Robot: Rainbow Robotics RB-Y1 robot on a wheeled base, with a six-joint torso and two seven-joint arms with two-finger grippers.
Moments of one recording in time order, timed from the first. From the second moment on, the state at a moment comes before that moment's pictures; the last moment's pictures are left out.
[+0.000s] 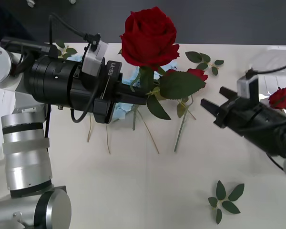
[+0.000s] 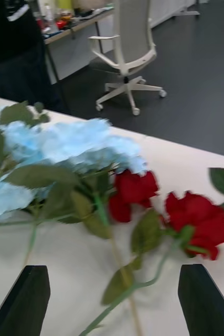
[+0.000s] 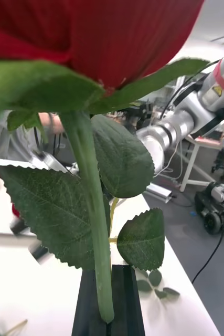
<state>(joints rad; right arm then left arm) -0.02 -1.00 0.48 -1.99 -1.14 0.01 1.90 -0.56 -0.02 0.34 -1.71 1.56 1.92 -2.67</state>
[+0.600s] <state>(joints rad) -0.34 -1.03 1.03 -2.00 -1.09 -0.32 1.92 -0.59 -0.02 0.34 -1.70 1.57 1.92 -2.67</state>
